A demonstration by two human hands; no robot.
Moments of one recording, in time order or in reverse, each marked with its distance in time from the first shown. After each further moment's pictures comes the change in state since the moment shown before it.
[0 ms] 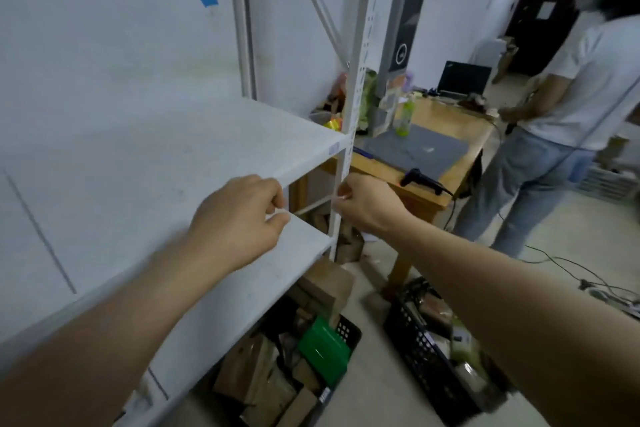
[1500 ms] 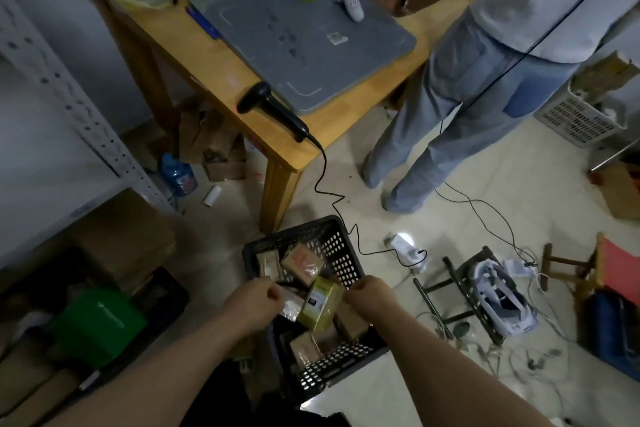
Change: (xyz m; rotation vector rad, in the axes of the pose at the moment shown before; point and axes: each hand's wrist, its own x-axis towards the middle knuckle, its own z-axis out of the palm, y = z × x) left_hand 0.253 0.315 0.609 -0.543 -0.876 -0.610; right_hand 0.176 0.680 0.014 0.049 -0.546 0.800
